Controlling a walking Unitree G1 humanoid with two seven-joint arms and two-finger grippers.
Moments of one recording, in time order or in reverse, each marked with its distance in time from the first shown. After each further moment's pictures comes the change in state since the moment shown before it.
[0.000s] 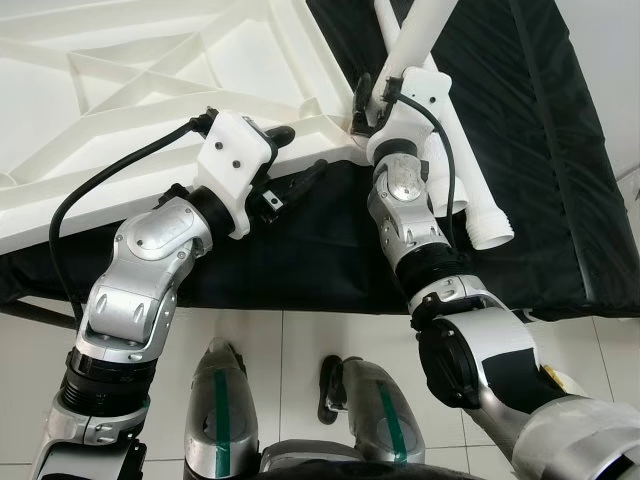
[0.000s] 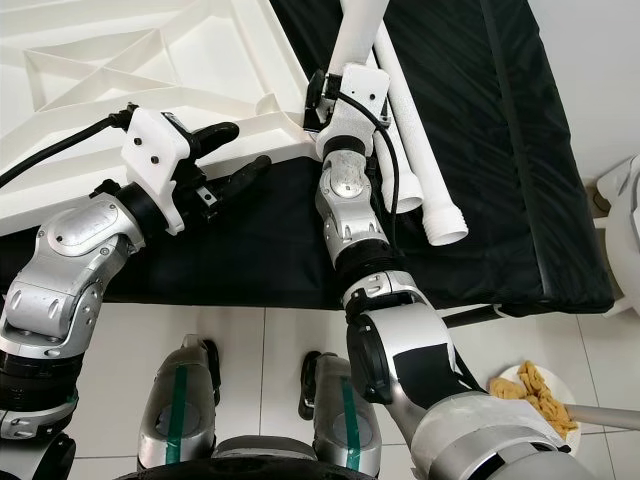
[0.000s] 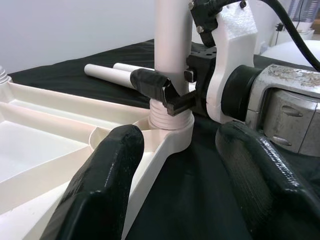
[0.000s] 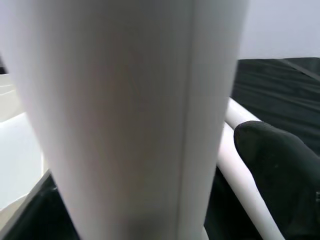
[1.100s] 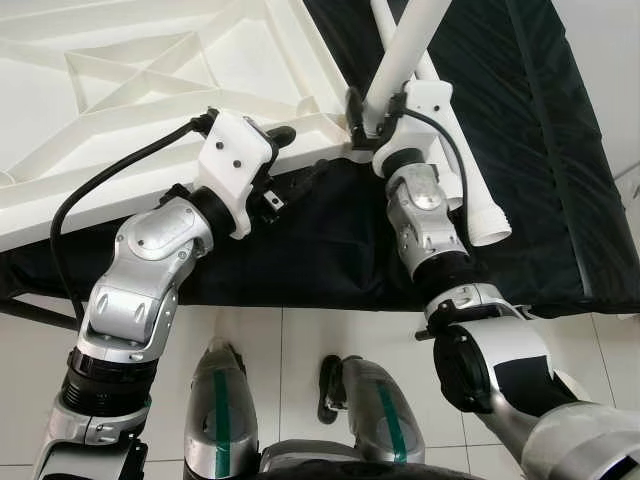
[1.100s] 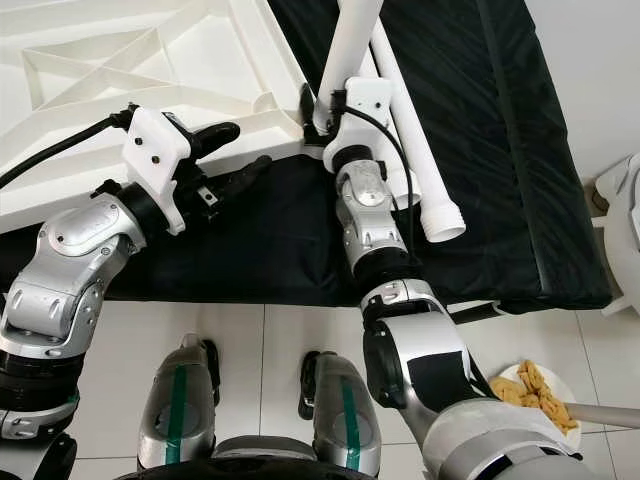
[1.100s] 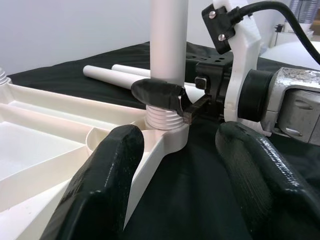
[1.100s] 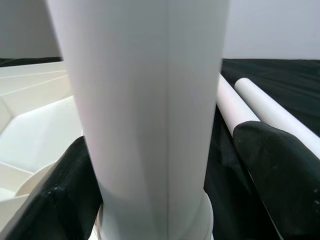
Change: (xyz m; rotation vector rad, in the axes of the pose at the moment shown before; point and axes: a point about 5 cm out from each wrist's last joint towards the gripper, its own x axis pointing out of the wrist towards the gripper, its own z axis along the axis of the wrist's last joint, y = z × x) left arm 0.000 0.000 0.000 -0.004 -0.001 0.001; right arm -0.002 -0.021 -0.005 -0.002 0.006 0.223
